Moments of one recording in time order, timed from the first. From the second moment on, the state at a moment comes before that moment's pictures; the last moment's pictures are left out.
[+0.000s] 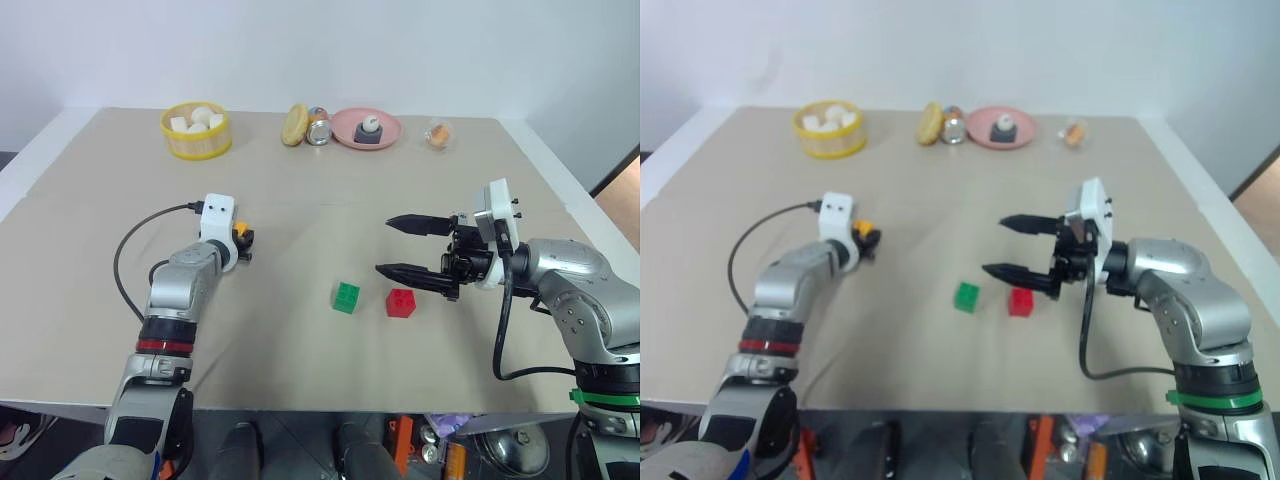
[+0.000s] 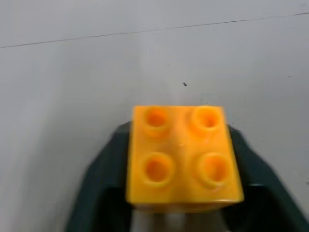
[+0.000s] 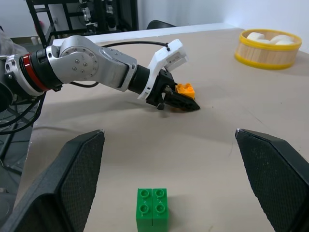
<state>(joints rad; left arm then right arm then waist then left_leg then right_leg) -0.69 0.22 0.08 0.27 -0.14 0.71 -0.22 -0.46 -0.76 -0.11 -0.24 0.66 0.57 1.09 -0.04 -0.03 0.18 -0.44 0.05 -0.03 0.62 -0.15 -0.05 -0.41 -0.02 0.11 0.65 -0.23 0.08</state>
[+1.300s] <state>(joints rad) -0.63 0.41 -0.24 0.52 -0.19 -0.18 -1.38 -0.24 -0.90 -0.24 -0.41 0.80 0.65 1.11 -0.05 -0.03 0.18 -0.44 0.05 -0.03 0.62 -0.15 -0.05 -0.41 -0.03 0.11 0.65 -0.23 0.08</state>
